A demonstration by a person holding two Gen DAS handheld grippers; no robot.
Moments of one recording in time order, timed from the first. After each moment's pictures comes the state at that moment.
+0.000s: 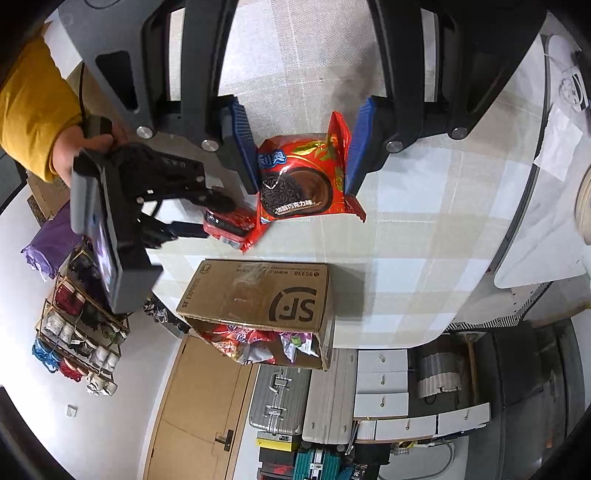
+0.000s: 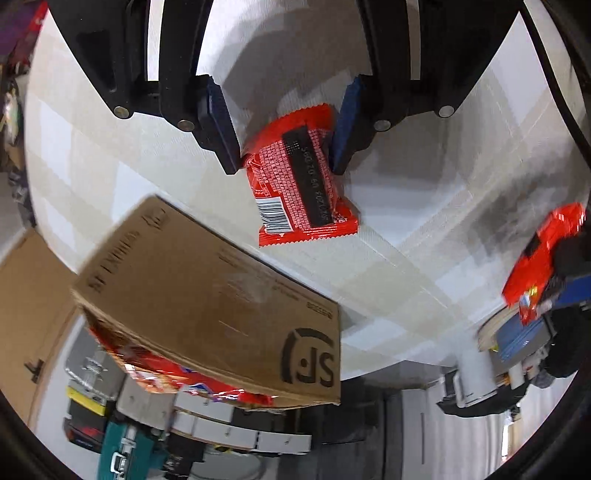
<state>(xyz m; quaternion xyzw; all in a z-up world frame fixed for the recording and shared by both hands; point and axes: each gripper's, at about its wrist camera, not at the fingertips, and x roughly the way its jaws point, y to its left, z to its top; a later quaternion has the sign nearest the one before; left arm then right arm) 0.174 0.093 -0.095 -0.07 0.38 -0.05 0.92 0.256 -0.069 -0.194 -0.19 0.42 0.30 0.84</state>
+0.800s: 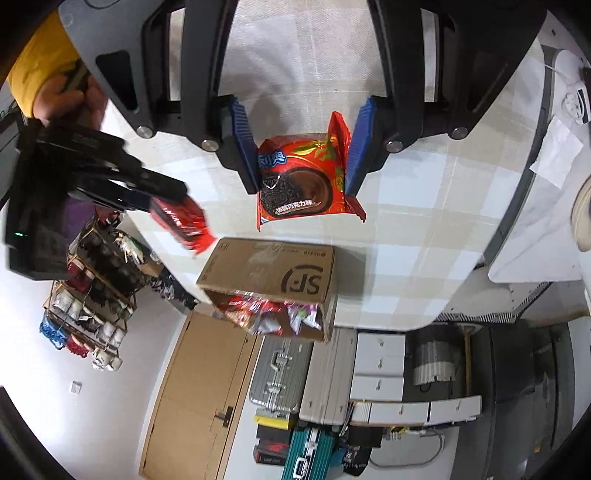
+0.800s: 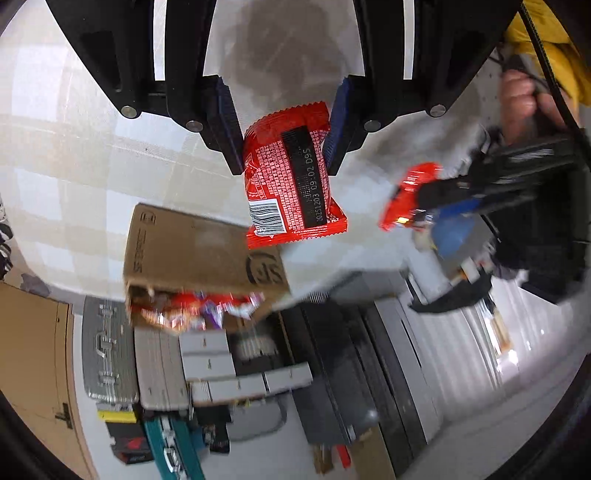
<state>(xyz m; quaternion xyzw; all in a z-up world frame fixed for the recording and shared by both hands) 0.138 0.094 -0.061 -0.10 0.33 -0.05 0.94 0.168 -0.138 -0.098 0.02 0.35 0.36 0.87</state>
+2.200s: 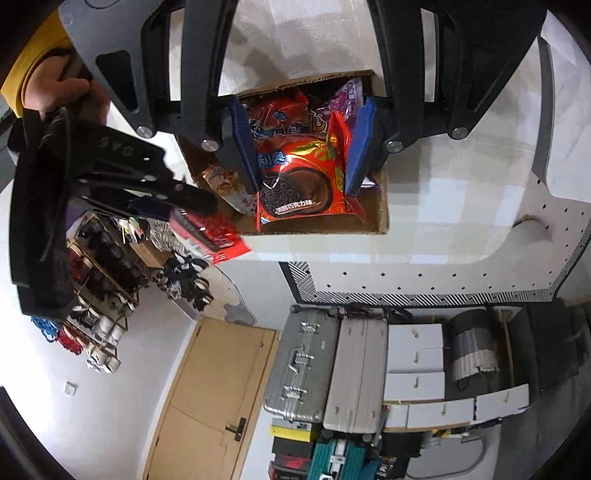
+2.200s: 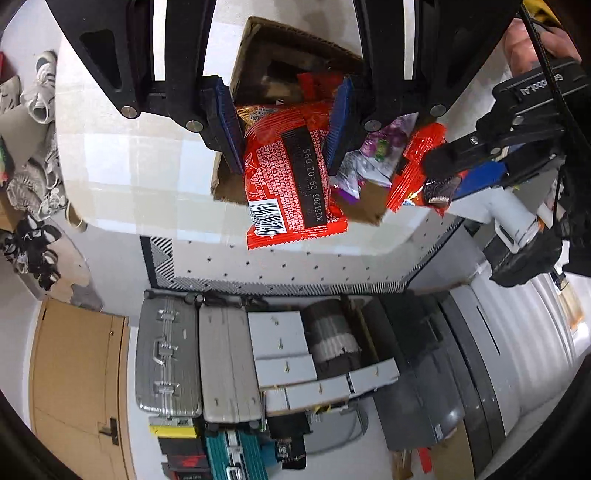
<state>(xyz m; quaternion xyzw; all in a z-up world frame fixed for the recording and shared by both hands) 0.426 0.060 0.001 -0.09 0.37 -0.09 0.92 0.443 -0.112 -0.048 0.00 0.42 0.22 0.88</state>
